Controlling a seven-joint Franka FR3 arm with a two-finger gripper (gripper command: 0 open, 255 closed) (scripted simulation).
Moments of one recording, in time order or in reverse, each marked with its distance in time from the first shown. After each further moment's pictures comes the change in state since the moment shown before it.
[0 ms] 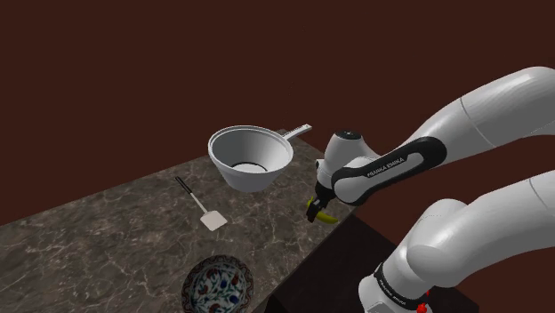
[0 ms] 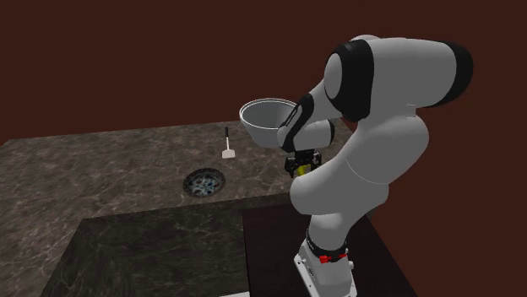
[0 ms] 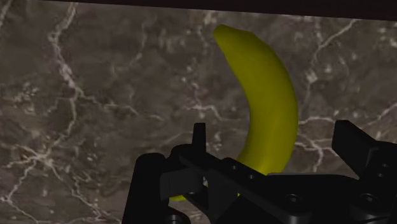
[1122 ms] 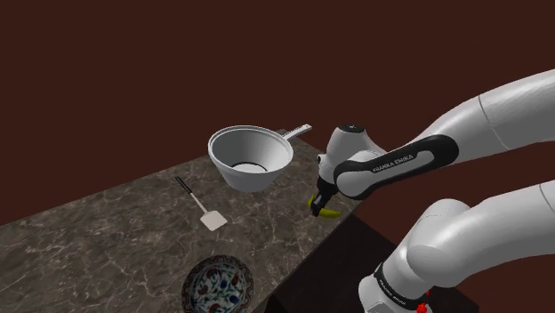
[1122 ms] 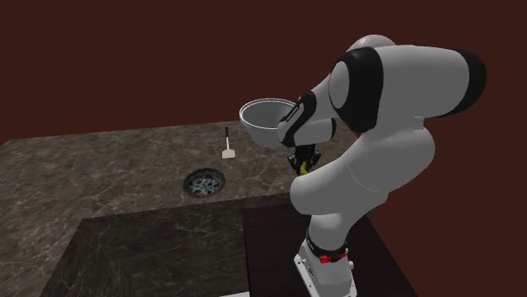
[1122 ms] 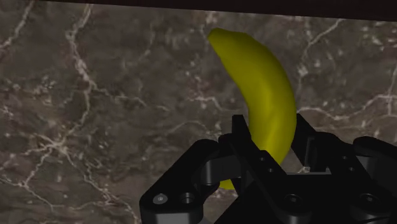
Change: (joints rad) arm 0.001 -0.077 0.000 0.013 0.005 -0.089 -0.006
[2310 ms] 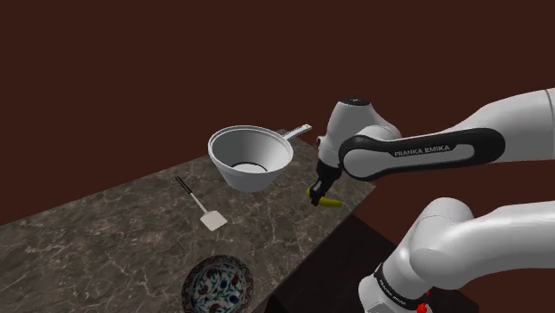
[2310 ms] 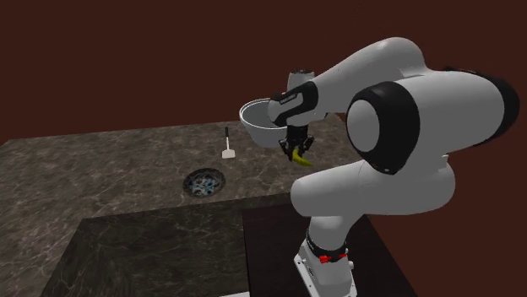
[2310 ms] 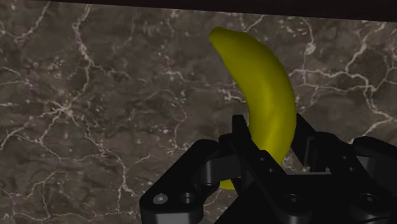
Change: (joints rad) arm 0.070 -0.203 0.072 0.110 0.068 -0.316 0.073
